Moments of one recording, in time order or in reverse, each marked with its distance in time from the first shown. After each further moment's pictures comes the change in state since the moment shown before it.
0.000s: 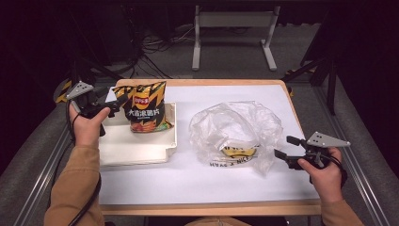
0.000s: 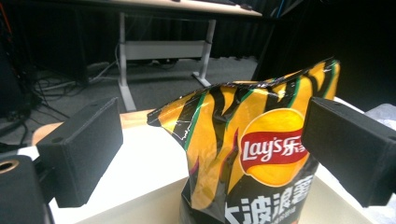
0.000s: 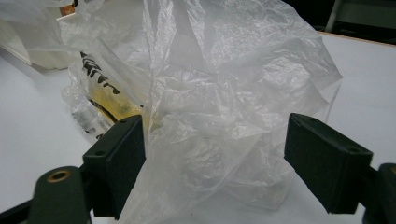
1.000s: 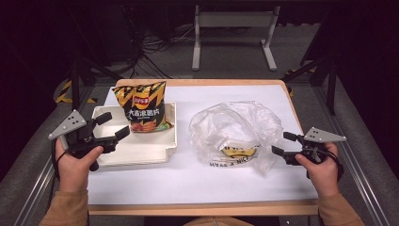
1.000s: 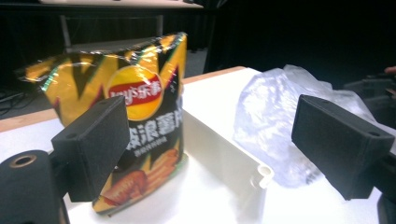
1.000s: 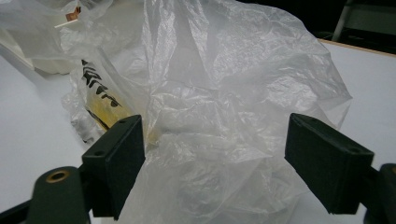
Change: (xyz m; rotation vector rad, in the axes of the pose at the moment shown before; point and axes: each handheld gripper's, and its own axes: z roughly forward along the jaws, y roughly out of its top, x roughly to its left) left arm -0.080 -0.024 -0.087 0.024 -0.195 0.095; right arm -0.006 0.007 0.009 -0.011 0.026 -0.014
